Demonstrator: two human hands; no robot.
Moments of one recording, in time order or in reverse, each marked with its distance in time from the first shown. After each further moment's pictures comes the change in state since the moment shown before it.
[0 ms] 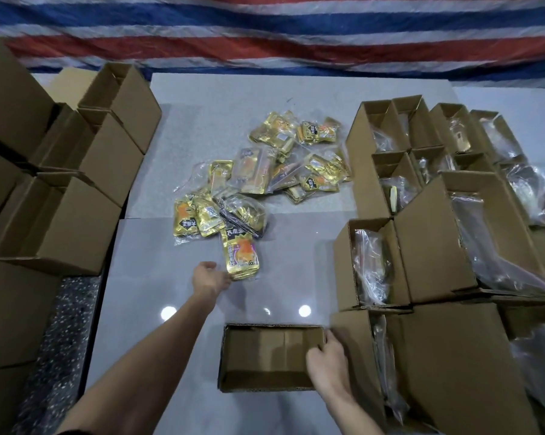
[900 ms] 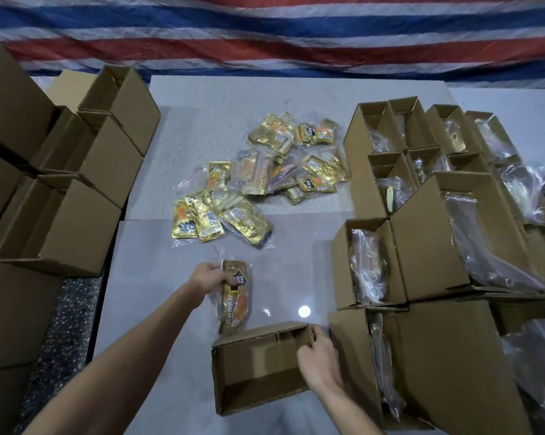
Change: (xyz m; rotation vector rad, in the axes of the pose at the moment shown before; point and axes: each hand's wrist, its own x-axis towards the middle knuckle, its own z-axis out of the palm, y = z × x) left_hand -0.025 0.024 -0.018 0.619 -0.184 0.101; right_hand -0.010 -0.011 -0.002 -0.120 -0.073 -0.125
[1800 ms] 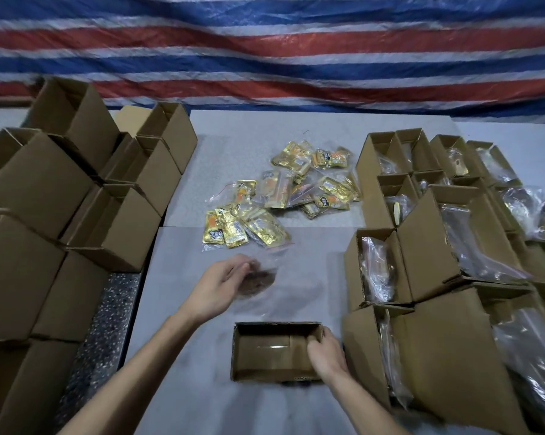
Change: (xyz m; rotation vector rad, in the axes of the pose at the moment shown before) left_hand -0.170 0.015 -0.035 0.150 0.001 0.760; right_hand -0.005 0.014 0.013 0.051 -0.016 -0.082
